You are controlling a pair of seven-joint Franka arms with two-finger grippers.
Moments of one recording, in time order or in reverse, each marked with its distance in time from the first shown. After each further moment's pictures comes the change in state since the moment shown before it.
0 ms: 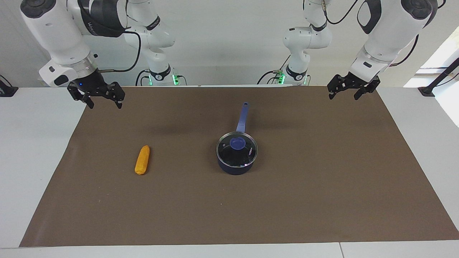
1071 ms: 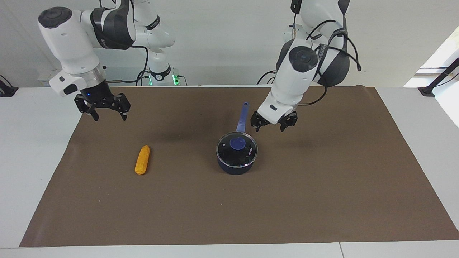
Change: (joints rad) left arm -0.408 0.503 -0.008 0.401 -0.054 0.130 -0.461; right arm 0.007 -0.014 0.010 -0.201 0.000 0.311 0.000
